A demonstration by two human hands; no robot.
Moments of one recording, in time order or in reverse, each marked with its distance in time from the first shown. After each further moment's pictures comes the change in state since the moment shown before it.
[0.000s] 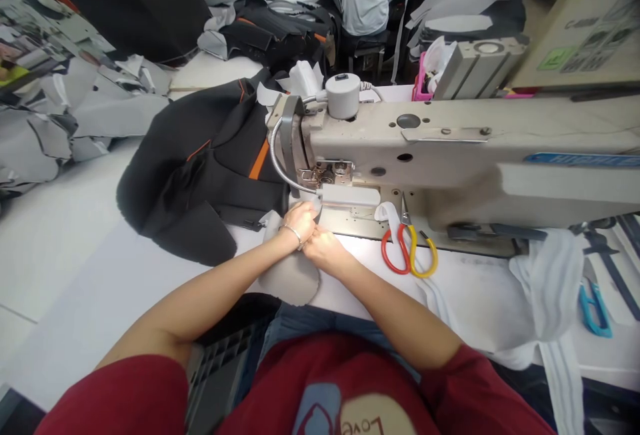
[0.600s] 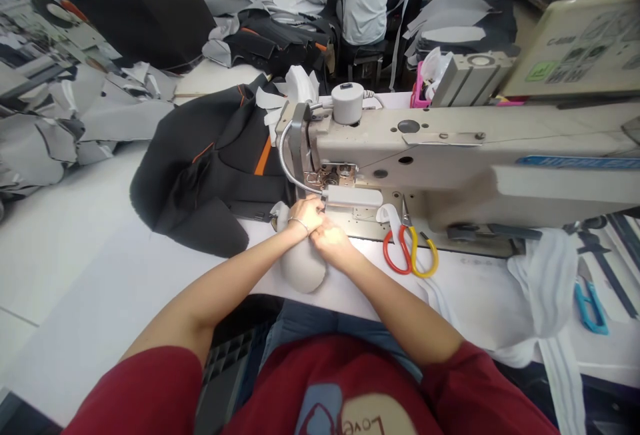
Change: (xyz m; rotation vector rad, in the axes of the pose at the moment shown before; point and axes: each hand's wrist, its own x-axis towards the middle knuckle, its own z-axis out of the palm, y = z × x) left_hand 0.019 0.005 -0.002 -0.047 0.055 -0.175; right_hand 0.003 0.007 -0.002 -0.052 0.075 0.134
